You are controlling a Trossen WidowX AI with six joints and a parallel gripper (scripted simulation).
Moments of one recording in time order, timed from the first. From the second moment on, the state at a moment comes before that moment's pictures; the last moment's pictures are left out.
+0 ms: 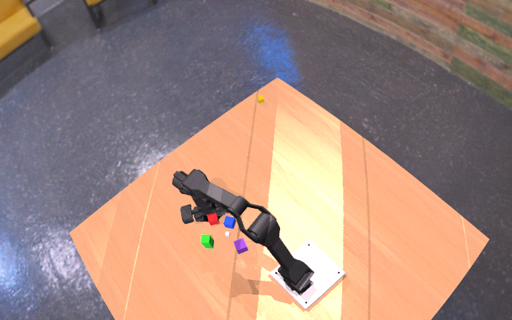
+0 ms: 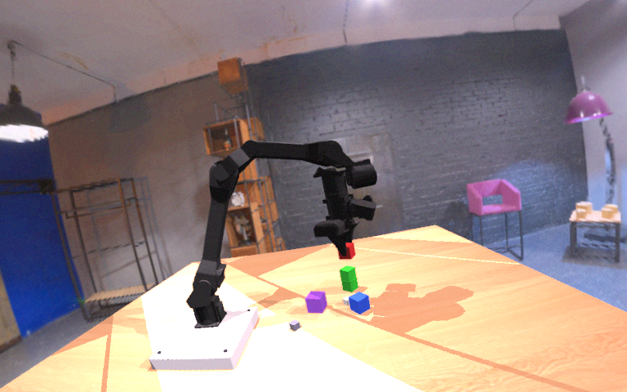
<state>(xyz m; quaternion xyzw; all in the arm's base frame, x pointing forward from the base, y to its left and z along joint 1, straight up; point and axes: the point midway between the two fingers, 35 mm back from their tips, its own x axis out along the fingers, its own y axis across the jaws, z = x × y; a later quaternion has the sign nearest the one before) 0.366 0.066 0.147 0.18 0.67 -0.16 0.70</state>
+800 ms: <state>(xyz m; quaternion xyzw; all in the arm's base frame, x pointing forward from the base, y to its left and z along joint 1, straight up) 0.363 0.132 0.124 0.18 0.68 -0.16 0.70</state>
